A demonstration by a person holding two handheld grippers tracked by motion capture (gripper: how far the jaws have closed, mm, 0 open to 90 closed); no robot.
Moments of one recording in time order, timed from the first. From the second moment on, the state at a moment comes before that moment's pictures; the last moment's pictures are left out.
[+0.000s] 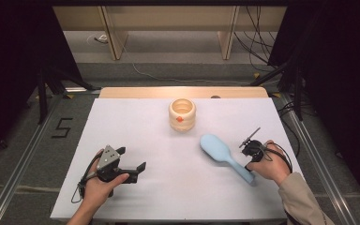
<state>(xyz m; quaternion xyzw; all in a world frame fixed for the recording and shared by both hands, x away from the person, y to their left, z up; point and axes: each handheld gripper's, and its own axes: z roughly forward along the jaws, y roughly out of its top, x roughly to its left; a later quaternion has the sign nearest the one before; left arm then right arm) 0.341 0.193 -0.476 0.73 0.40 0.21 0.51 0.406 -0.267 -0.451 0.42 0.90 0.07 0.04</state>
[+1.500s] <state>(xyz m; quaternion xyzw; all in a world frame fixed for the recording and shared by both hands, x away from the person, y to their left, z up) 0.341 0.193 -0.476 0.73 0.40 0.21 0.51 0.397 -0.260 -0.421 0.42 0.90 0.11 0.07</state>
